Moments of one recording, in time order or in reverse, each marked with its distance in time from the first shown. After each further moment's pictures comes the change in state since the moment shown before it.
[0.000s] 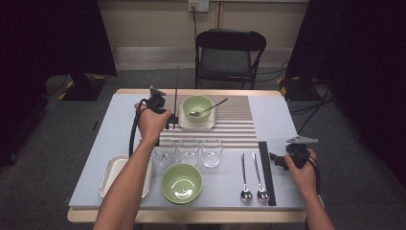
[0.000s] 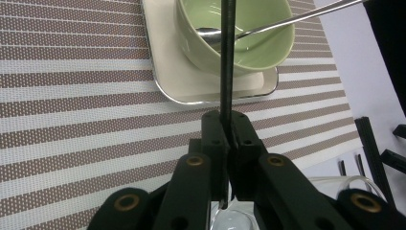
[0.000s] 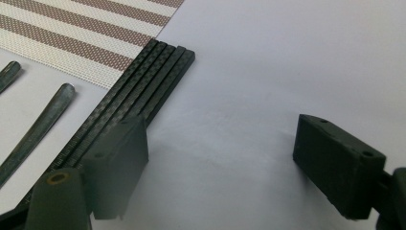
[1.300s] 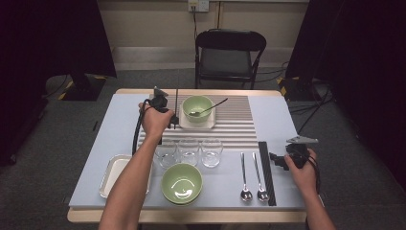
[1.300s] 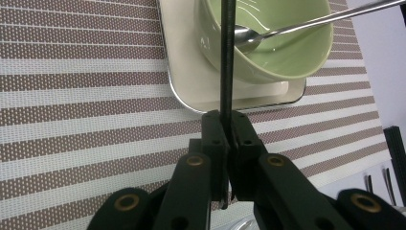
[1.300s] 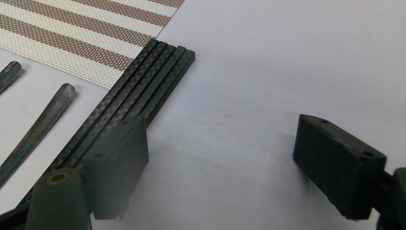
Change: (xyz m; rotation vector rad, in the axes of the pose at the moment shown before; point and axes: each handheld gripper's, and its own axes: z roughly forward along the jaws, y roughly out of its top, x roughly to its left) left arm 0.010 0.008 0.025 0.031 0.031 -0.032; right arm 0.000 0.000 0.000 0.003 0.005 0.002
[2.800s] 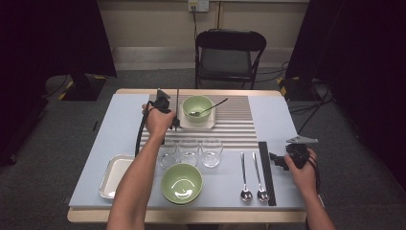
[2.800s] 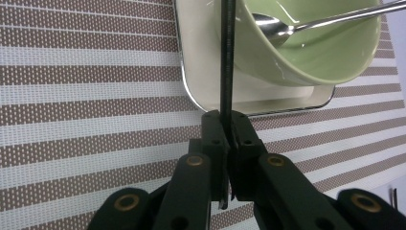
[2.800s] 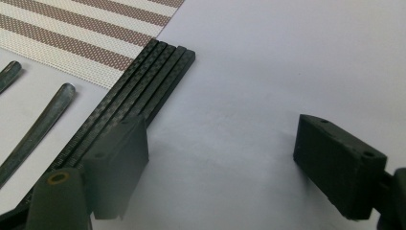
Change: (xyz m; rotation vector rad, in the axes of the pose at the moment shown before) left arm 0.007 0.004 0.024 0.056 0.032 -0.037; right arm 0.000 0.000 0.000 -0.003 -0.003 -0.003
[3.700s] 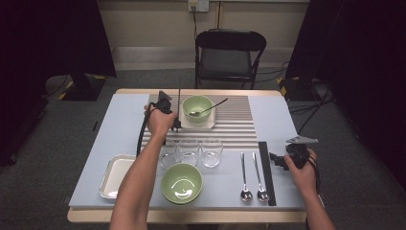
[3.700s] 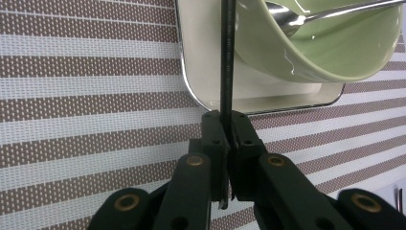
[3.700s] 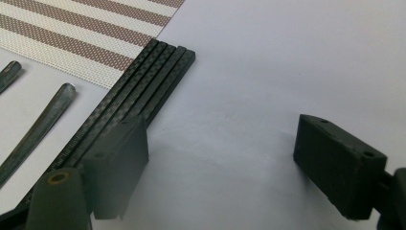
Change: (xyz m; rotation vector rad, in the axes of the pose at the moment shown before) left arm 0.001 0.001 0.011 0.035 -0.012 -0.020; right arm 0.000 0.000 0.000 -0.001 0.001 0.000
